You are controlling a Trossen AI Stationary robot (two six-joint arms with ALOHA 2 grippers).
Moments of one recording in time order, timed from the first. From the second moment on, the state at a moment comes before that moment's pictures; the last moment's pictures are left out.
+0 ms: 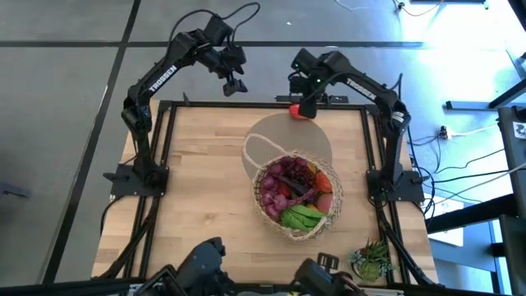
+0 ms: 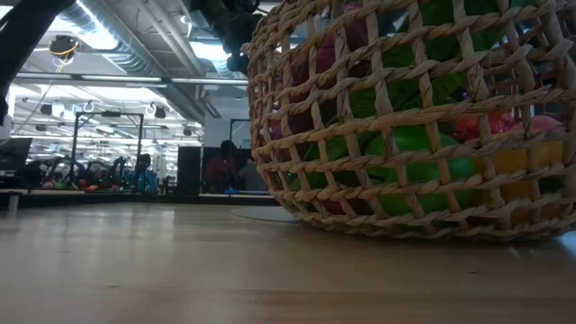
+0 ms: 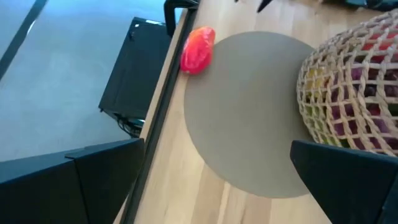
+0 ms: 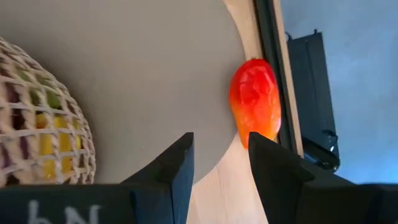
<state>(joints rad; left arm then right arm) 0.81 1.87 2.16 -1.17 0.36 0.39 -0.68 1.95 2.01 -1.38 -0.05 -0.44</state>
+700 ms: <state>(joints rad) 0.81 1.87 2.16 -1.17 0.36 0.37 -0.76 2.22 2.01 -1.38 0.11 -0.34</state>
